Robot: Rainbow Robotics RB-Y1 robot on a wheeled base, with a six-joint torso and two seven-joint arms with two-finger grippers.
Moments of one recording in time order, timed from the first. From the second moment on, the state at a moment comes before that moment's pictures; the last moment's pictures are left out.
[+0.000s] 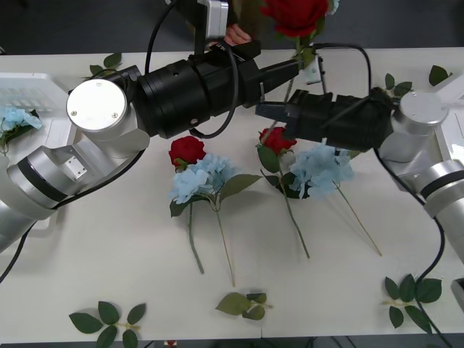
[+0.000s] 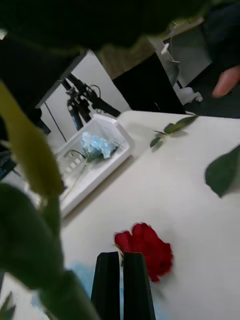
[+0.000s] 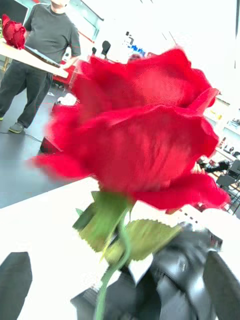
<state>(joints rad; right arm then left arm) -0.62 -0.48 0.21 -1.16 -1.97 1.03 2.68 -0.69 0.61 -0.63 -1.67 2.09 0.26 -2.54</state>
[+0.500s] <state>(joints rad) -0.62 -0.51 -0.30 -1.16 -1.54 1.38 2.62 -0.69 0.87 -0.62 -1.69 2.49 0.27 -2.54</state>
